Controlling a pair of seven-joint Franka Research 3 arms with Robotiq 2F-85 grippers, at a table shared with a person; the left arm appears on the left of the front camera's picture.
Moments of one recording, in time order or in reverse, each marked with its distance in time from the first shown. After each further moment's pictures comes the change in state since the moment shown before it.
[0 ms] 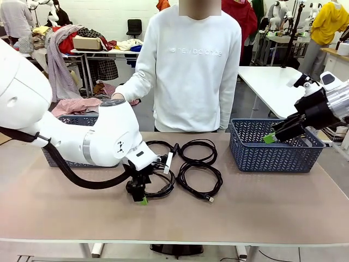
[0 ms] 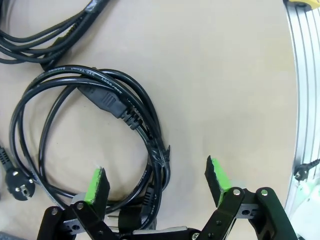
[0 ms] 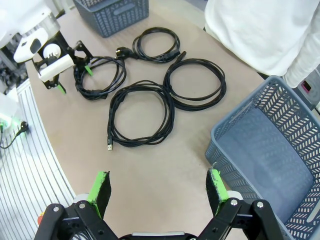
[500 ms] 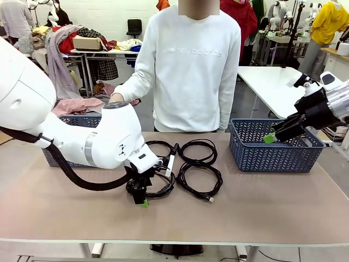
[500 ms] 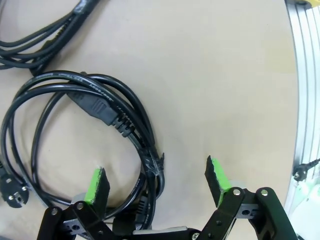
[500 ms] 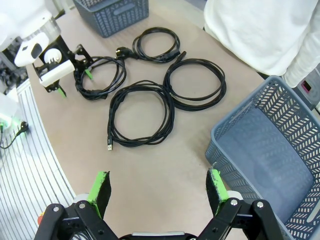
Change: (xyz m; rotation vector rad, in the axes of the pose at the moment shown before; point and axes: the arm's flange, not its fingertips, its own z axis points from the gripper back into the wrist) left arm 0.005 -0.004 -0.009 -0.015 0.021 -0.008; right arm 0.000 0.000 0.000 0.000 0.000 0.000
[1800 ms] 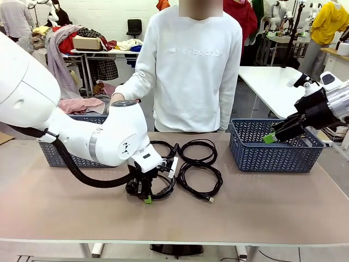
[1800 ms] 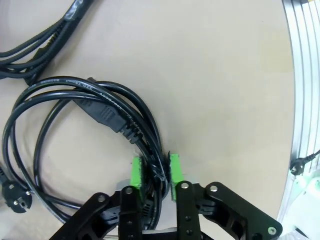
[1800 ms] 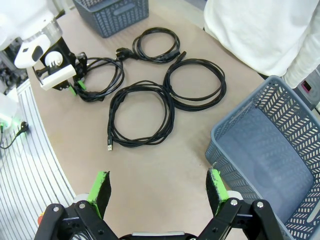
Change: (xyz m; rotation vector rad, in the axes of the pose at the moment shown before) left arm 0.011 0.003 0.001 -0.028 0.036 -0.020; right arm 0.000 0.000 0.000 0.000 0.000 -0.001
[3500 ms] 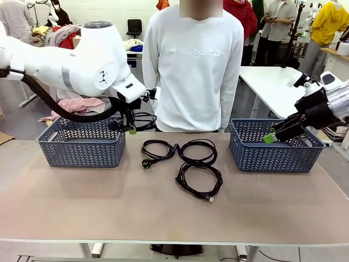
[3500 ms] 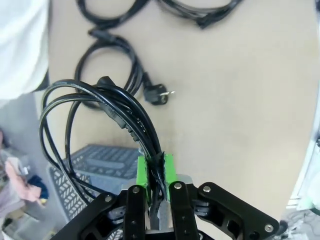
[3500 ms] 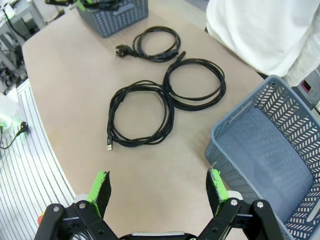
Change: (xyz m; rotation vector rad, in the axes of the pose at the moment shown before) left arm -0.042 0.081 0.193 0.288 0.046 0.125; right arm 0.000 0.000 0.000 -0.002 0.000 -0.001
